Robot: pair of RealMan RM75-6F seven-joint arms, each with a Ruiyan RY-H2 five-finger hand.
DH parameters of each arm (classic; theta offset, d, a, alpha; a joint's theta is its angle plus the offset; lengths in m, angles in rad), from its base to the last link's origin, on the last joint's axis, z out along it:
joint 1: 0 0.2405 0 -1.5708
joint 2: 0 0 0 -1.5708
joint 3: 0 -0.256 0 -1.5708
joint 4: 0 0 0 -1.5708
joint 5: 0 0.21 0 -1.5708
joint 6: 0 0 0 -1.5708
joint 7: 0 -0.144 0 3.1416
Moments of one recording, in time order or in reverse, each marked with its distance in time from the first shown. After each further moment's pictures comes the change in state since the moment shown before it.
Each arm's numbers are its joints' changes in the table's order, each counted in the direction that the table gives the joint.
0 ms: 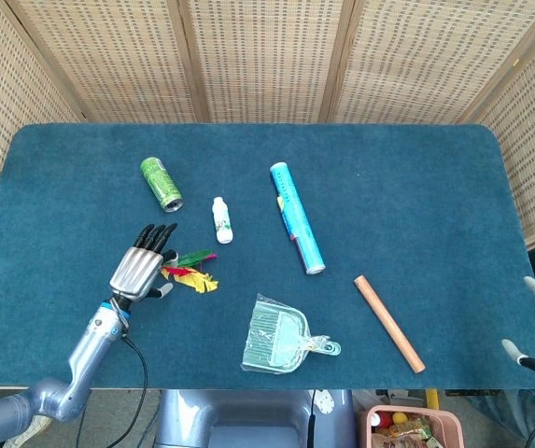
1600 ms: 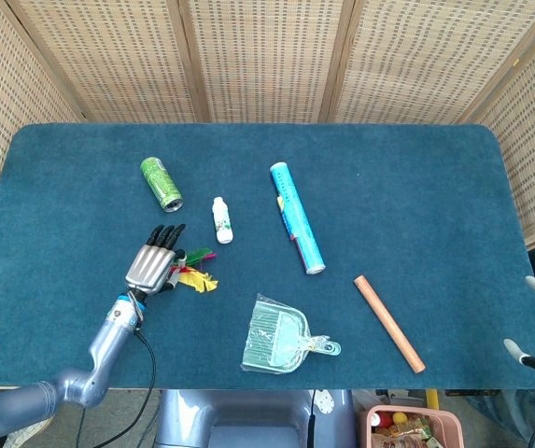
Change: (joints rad) left arm -0.084 -0.092 -0.010 -0.114 -0.139 -0.054 -0.035; right arm 0.010 0.008 0.002 -0.013 0.016 -0.024 -0.031
